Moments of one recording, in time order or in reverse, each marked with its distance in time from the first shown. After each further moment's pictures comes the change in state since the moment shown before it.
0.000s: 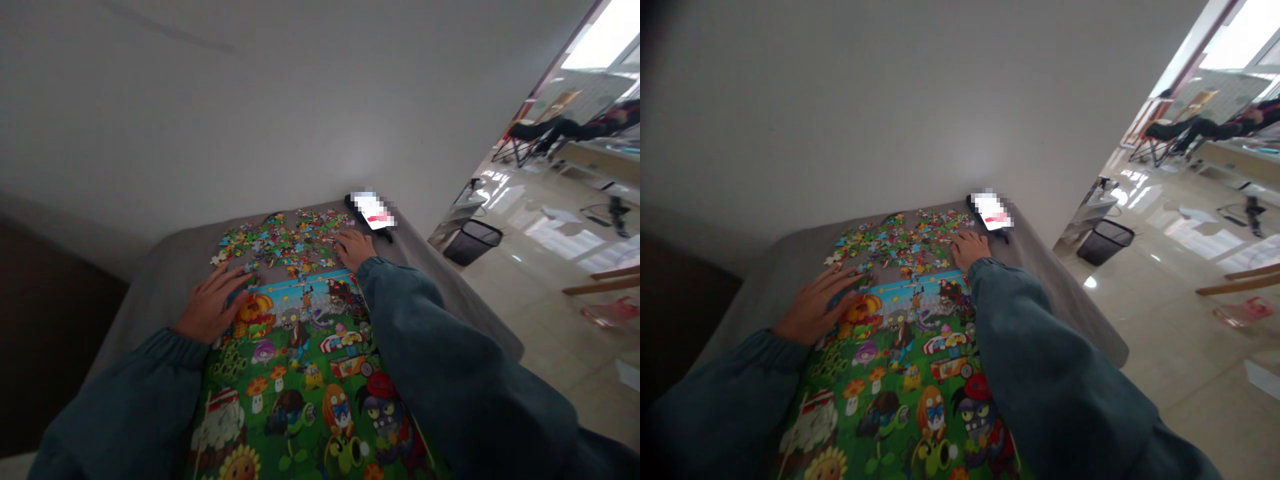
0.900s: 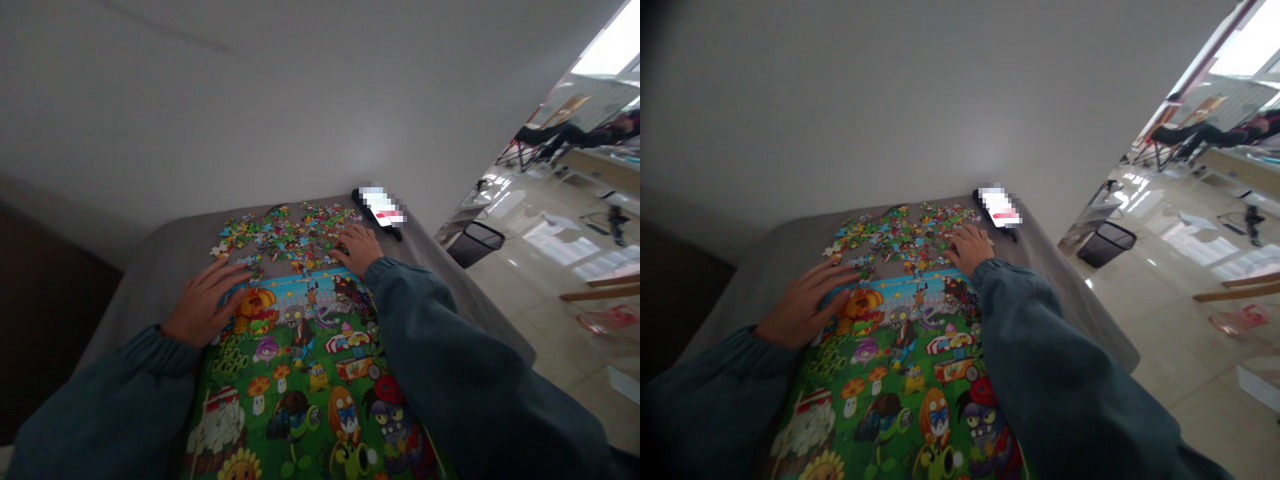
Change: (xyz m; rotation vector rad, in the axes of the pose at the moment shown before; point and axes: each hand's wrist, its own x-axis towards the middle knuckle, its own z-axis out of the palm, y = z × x) left_hand -0.010 -0.005 -0.005 -0.046 0.054 0.089; right_hand -0.009 -0.010 -0.005 -0.050 0.062 -0.217
